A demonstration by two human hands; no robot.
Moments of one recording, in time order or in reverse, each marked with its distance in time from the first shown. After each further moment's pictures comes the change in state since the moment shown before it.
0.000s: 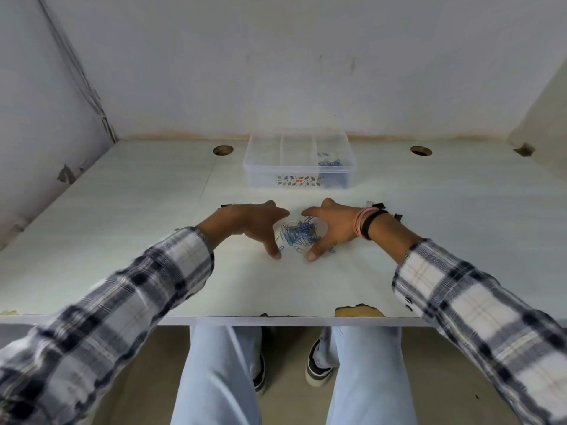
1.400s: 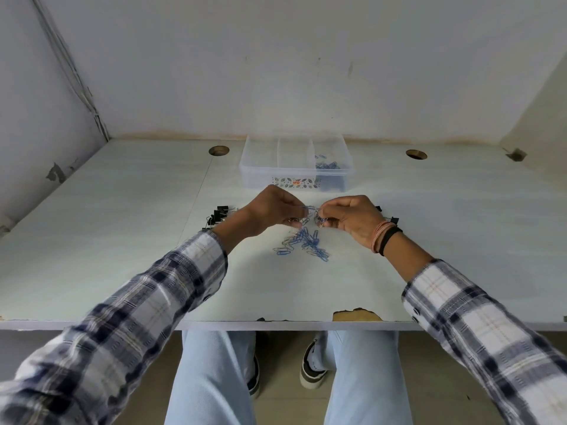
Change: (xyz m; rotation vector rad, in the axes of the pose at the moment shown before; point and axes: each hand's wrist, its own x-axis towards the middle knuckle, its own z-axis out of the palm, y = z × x) left_hand 0.029 0.017 0.005 -1.060 0.328 0.222; right_hand -0.002 0.026 0.020 1.424 0.488 -0.058
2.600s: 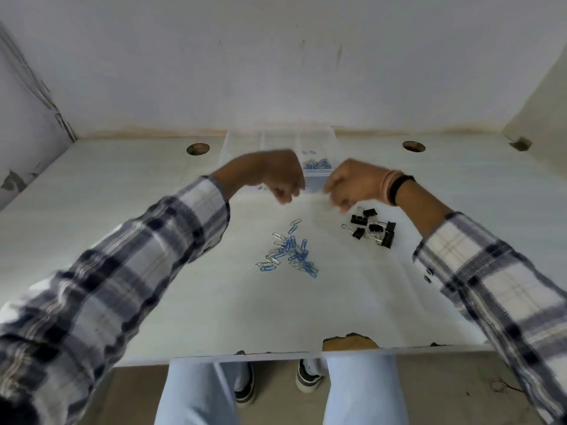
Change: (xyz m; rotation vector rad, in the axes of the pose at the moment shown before) left_hand 0.075 0.081 -0.001 0.616 -0.214 -0.196; right_hand 0.047 -0.080 -0.033 -0.989 -0.230 0.081
